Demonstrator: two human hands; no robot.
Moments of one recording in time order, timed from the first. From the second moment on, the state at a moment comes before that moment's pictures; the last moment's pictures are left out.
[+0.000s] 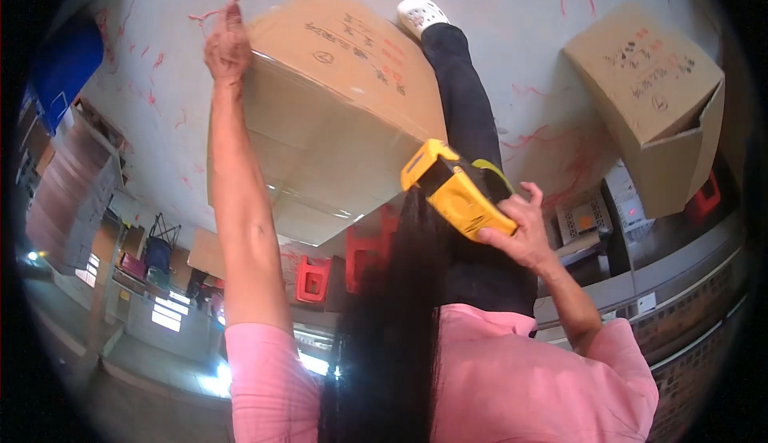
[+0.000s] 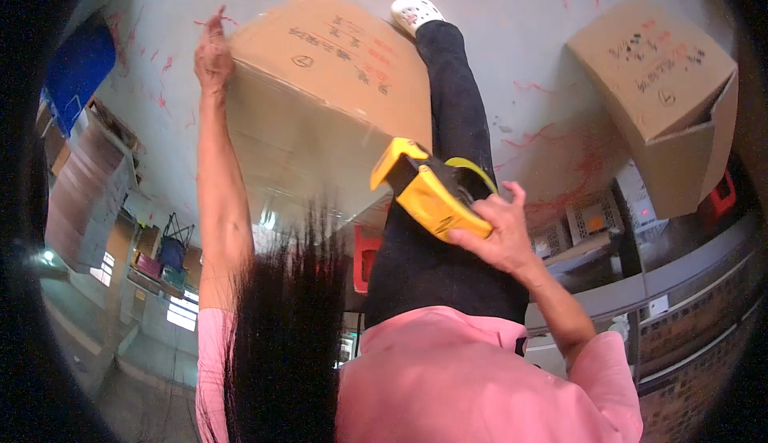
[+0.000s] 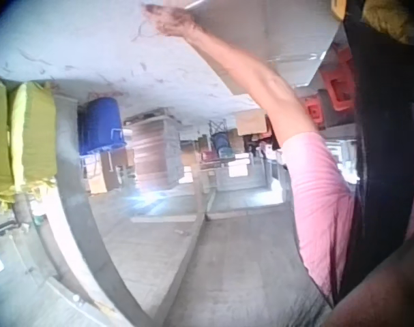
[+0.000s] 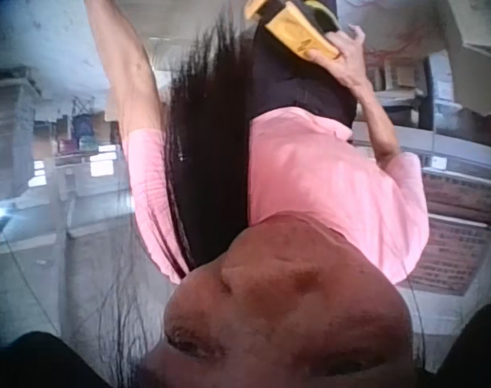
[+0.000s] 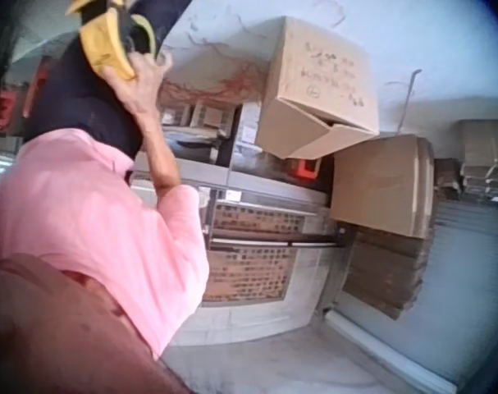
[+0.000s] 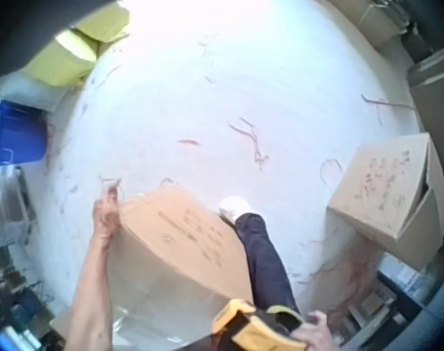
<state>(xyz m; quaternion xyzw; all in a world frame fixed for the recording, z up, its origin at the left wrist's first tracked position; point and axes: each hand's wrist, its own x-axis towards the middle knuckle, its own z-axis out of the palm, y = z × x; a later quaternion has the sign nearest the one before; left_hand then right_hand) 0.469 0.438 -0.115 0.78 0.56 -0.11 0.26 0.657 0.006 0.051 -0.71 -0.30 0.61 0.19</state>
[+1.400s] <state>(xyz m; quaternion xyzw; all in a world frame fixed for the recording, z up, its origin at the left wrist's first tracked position) 0.460 0.447 -0.118 0.82 0.54 -0.07 0.14 0.567 -0.027 -0.128 -0.88 -0.31 0.32 0.14</state>
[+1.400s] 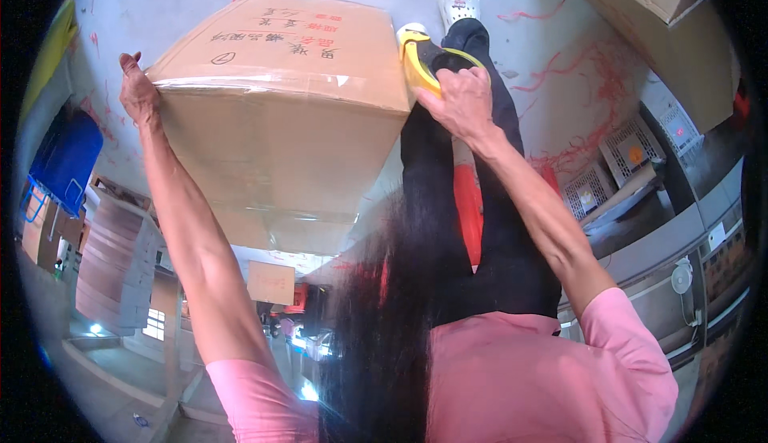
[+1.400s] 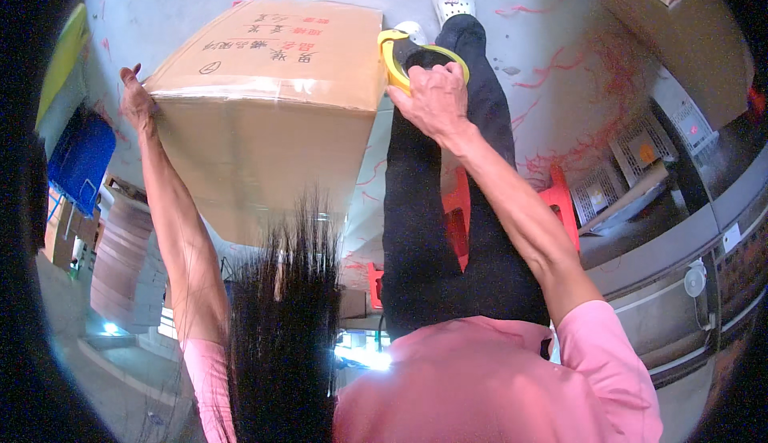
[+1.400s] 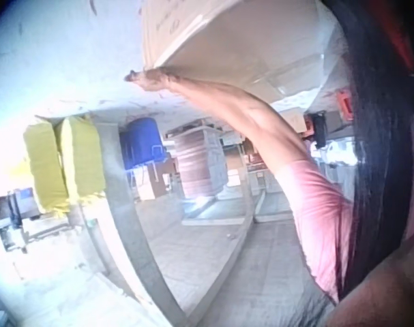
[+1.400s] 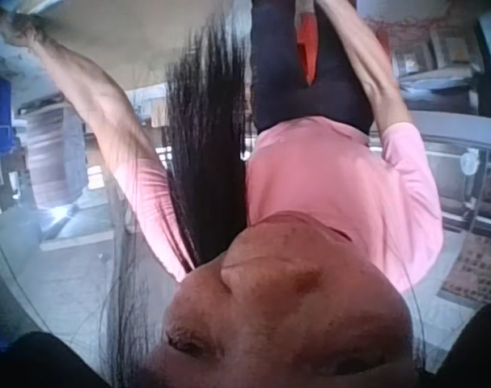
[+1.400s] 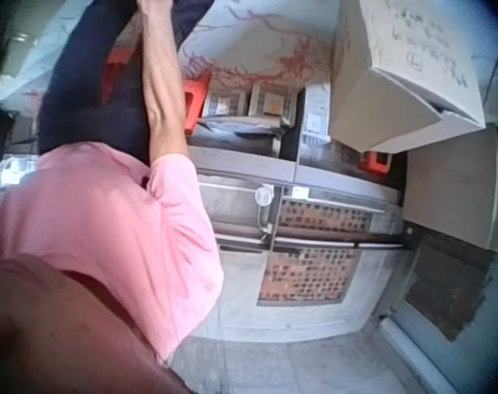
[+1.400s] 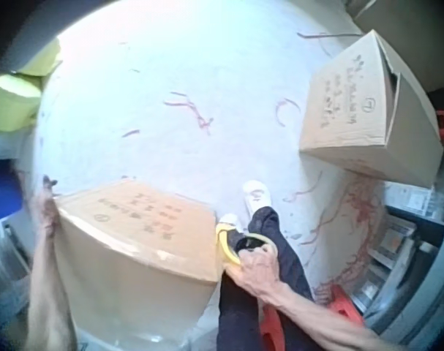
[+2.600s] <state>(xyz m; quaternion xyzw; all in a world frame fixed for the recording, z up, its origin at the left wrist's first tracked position) 0.485 0.200 -0.050 0.93 0.20 -0.27 0.12 0.620 -0.016 -0.183 -0.92 -0.19 0.29 0.18</state>
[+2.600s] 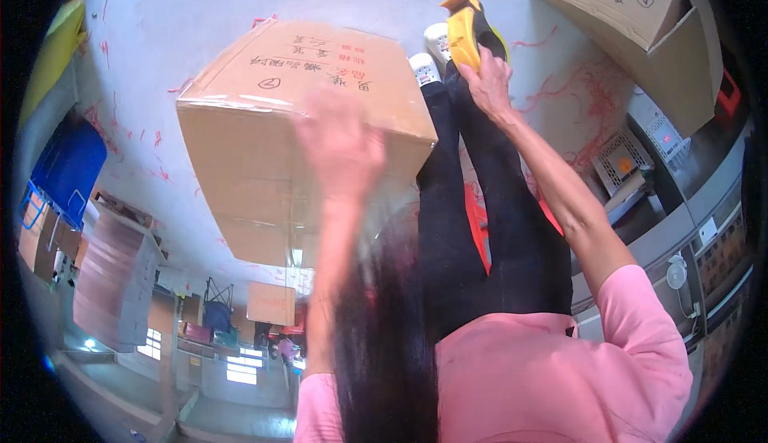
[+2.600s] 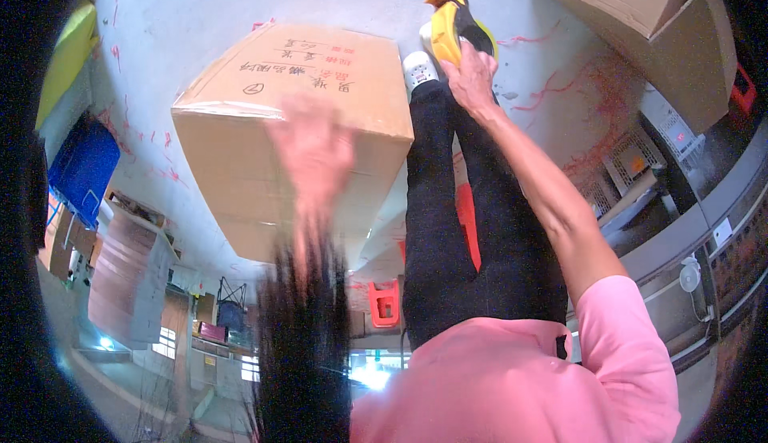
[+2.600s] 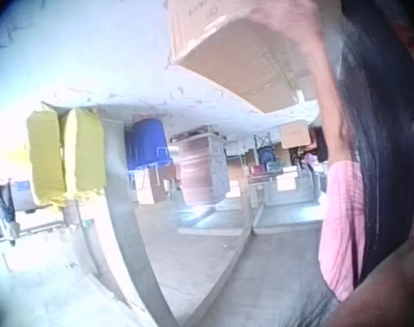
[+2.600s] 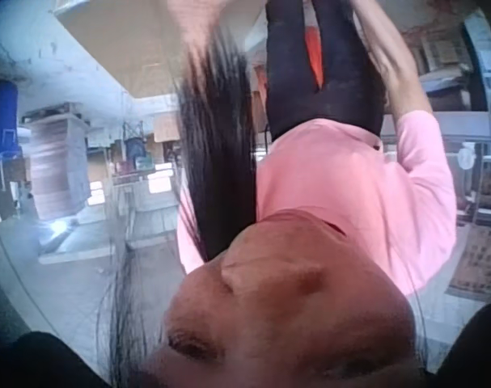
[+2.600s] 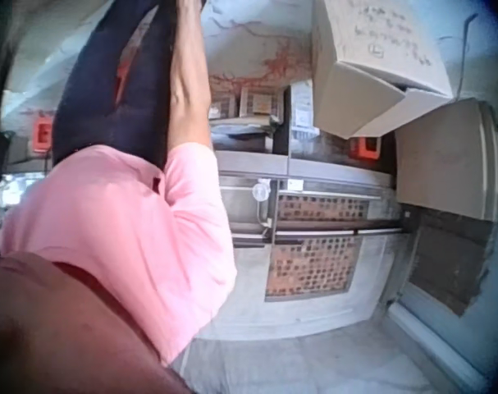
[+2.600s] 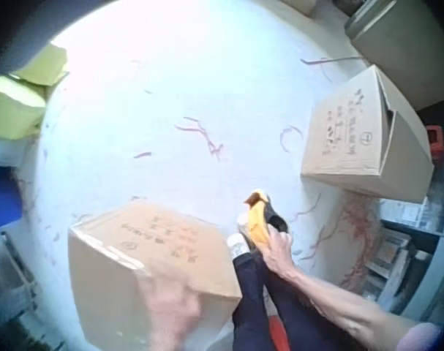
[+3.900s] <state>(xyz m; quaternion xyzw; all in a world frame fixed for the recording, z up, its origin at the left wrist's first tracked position) 0.504 0.364 -0.100 0.87 0.30 -0.38 0.09 0.579 0.146 -0.136 -0.86 -0.23 0.42 0.17</state>
